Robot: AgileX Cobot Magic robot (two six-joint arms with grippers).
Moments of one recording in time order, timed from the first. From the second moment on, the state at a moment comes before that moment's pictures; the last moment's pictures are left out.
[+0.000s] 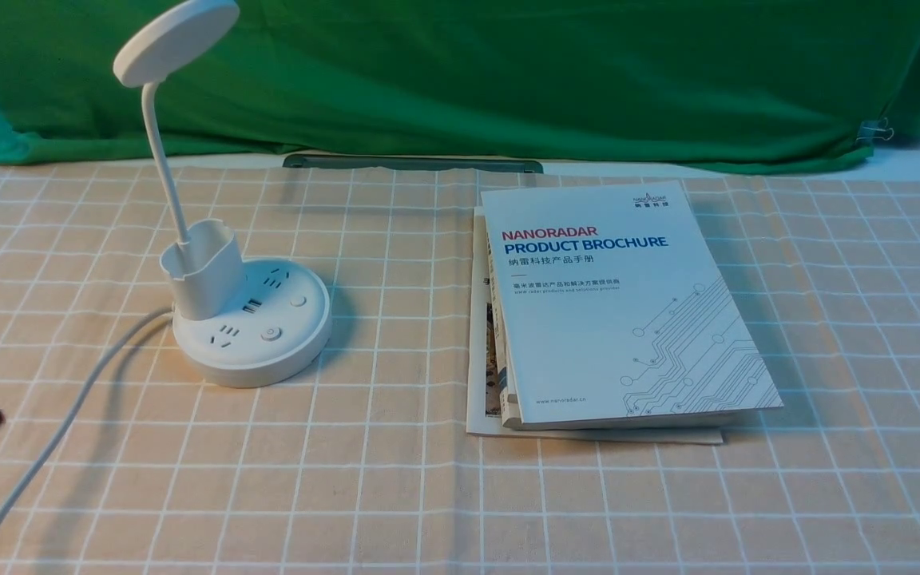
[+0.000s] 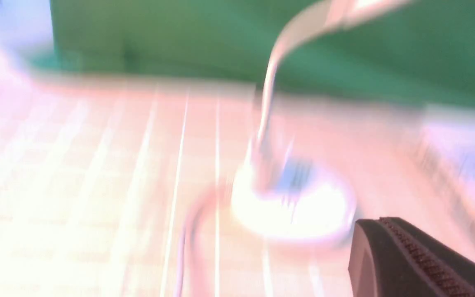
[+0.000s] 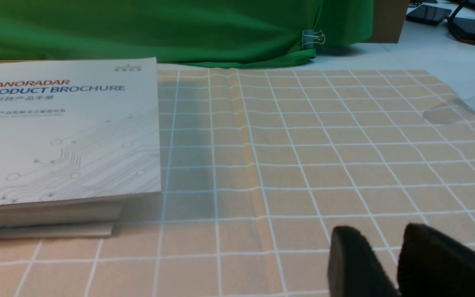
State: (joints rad) right arm -0.05 0.00 0.01 -0.05 0.25 0.03; left arm -0.12 0.61 -0.47 -0.03 0.35 -0.15
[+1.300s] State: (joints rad) right arm -0.05 0.00 0.01 -0.05 0.25 0.04; left arm -0.33 1.93 -1.37 0.10 0.53 -0.18
